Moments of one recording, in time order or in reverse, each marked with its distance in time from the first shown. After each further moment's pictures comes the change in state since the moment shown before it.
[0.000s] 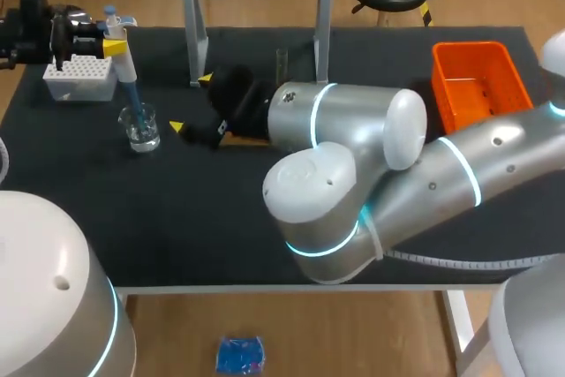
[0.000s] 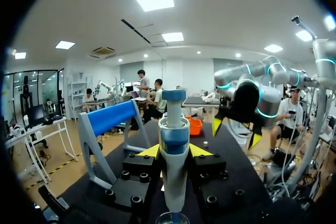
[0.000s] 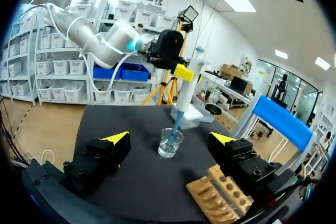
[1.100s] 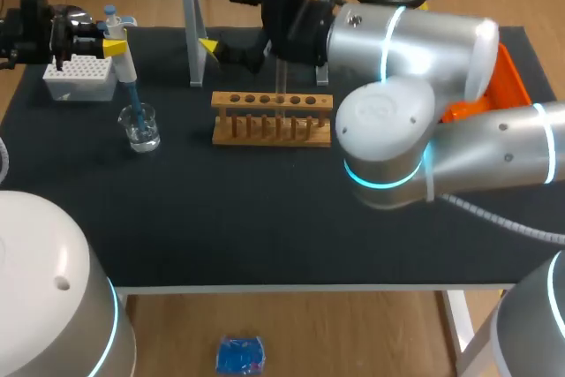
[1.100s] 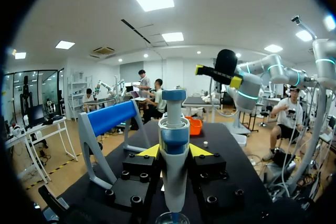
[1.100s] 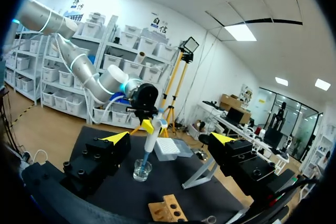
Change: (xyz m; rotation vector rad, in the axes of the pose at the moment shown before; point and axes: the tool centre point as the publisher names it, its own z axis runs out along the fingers) left arm 0.000 0.000 0.000 0.000 0.000 0.000; right arm -0.090 0.099 -0.065 -0.219 0.033 -0.104
